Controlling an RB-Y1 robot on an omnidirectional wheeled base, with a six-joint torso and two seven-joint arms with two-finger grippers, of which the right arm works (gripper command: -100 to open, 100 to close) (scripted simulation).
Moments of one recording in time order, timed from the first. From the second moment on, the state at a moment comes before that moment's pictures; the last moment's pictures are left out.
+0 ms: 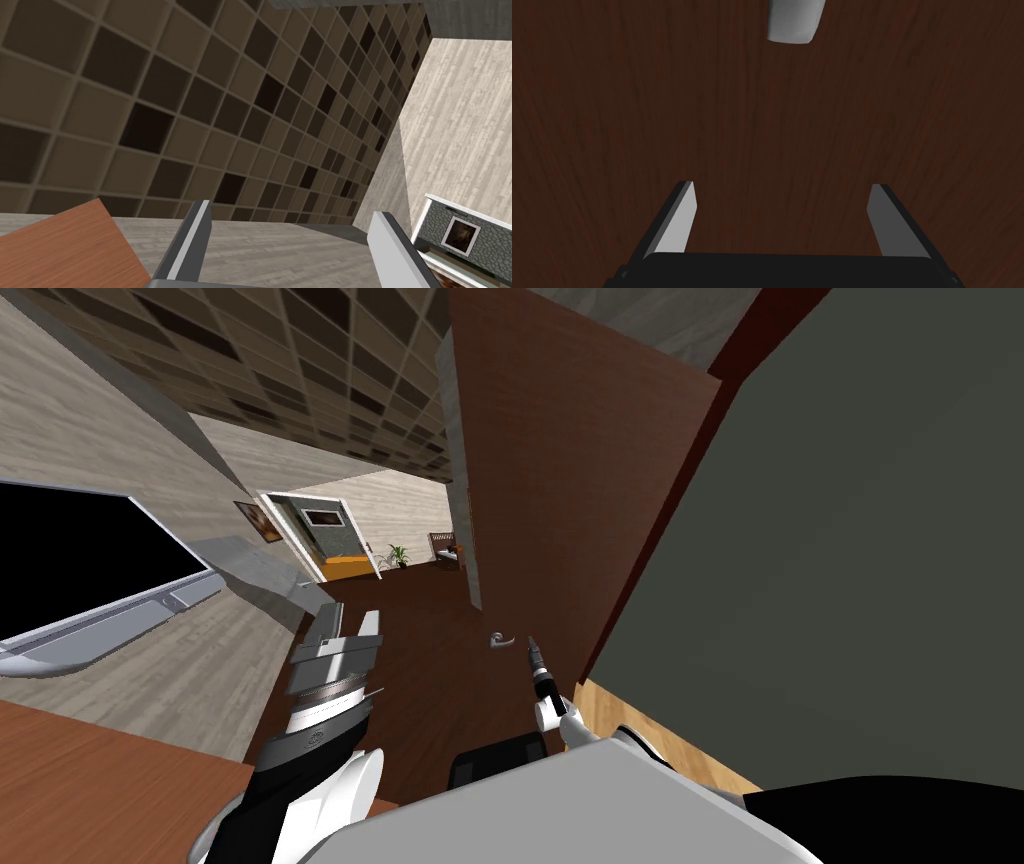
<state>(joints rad) -0.24 -0.04 0.21 -0.50 -0.32 -0.86 0.21</state>
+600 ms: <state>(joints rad) -0.25 0.04 0.16 -0.50 -0.36 -0.87 0.24</state>
